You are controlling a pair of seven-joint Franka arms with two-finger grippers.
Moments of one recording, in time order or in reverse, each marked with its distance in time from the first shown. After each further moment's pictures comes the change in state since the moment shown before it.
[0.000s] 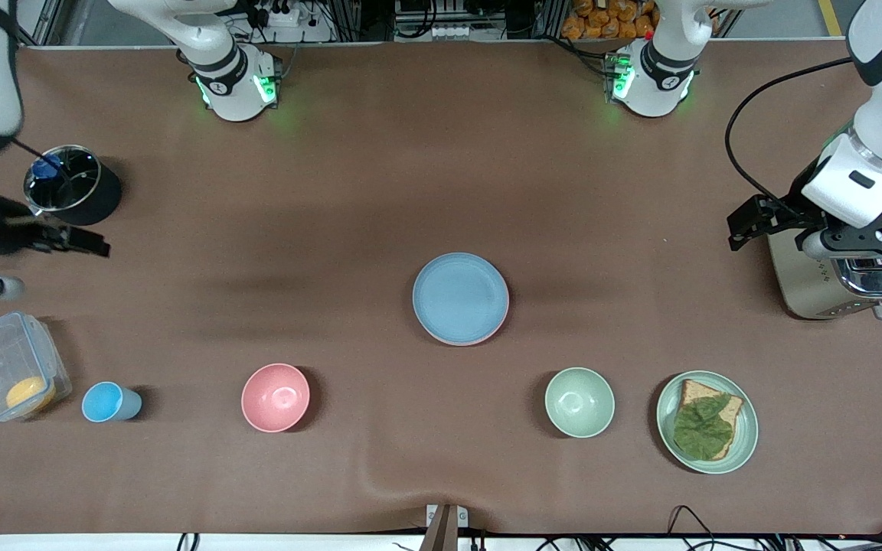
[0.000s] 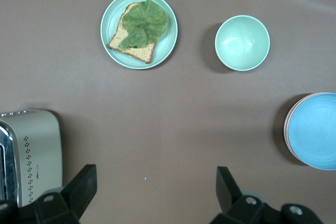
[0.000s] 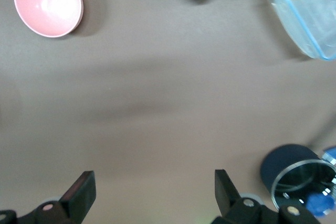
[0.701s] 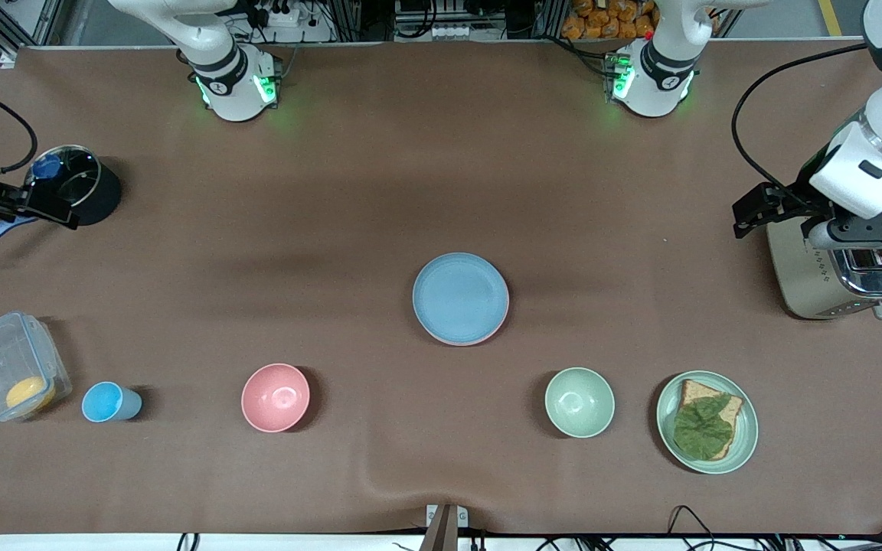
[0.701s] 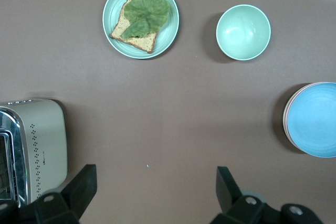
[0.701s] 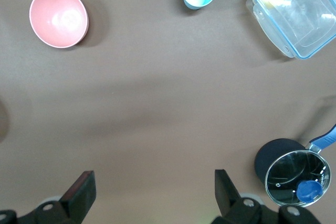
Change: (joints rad) left arm 0.000 0.000 -0.001 0.046 0.000 -0.077 0.000; right arm -0.007 -0.048 0.008 0.034 -0.012 -0.022 0.043
